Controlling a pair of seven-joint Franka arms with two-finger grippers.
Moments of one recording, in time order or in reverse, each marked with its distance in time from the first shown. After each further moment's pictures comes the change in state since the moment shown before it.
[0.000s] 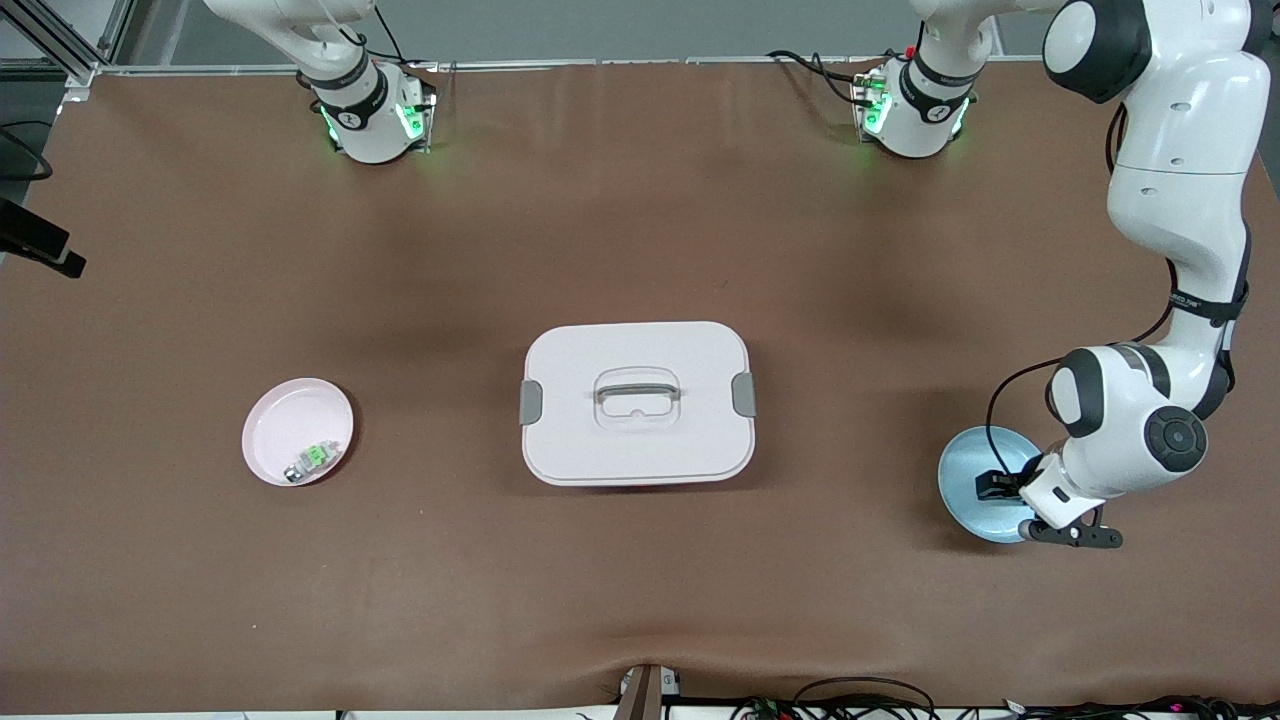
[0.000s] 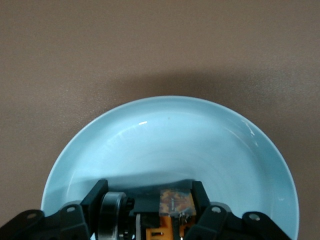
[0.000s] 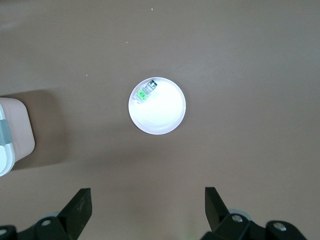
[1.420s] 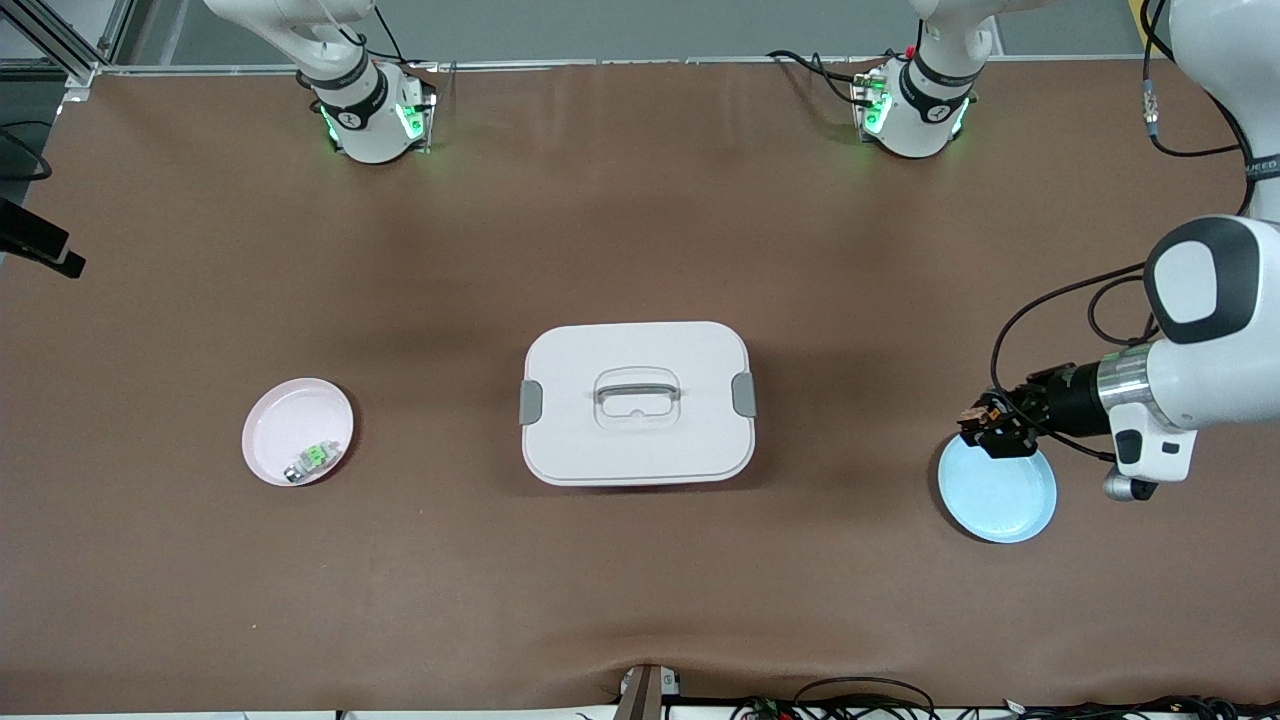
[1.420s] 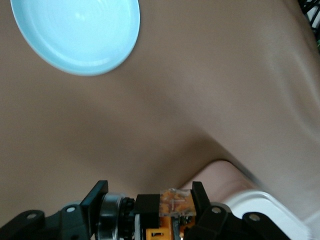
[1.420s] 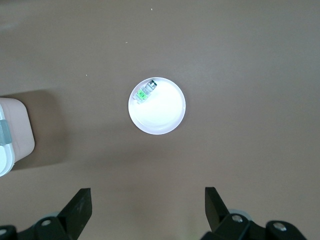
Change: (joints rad) left arm -0.007 -0.415 -0.135 0.011 -0.408 -0.537 -0.956; right arm 0.000 0.000 -0.001 0.000 0.000 0.000 0.000
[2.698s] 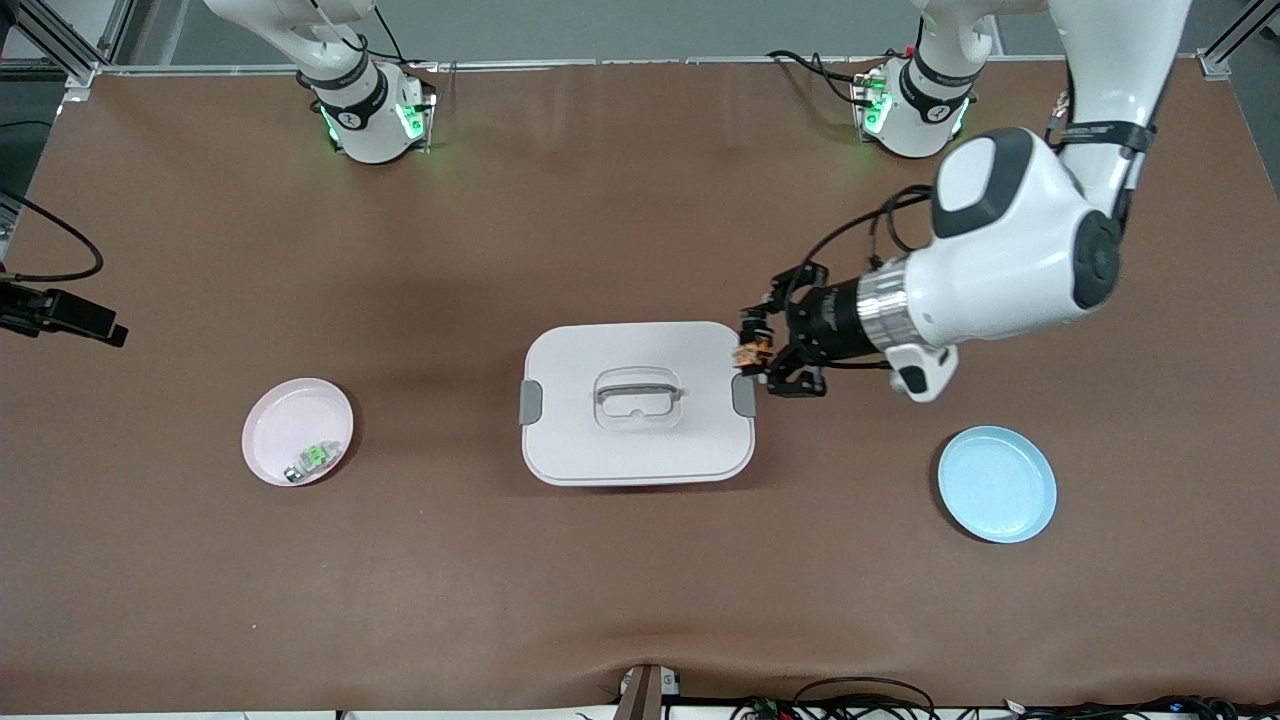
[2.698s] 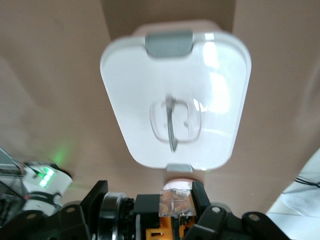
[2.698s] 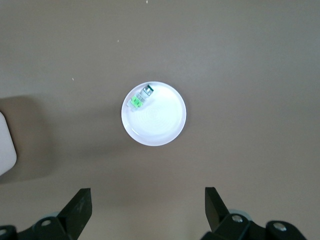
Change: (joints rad) left arm -0.184 -0.014 -0.266 0.004 -0.151 0.177 -1.040; right arm 0.000 0.137 0.000 -0.014 -0.001 0.083 -0.001
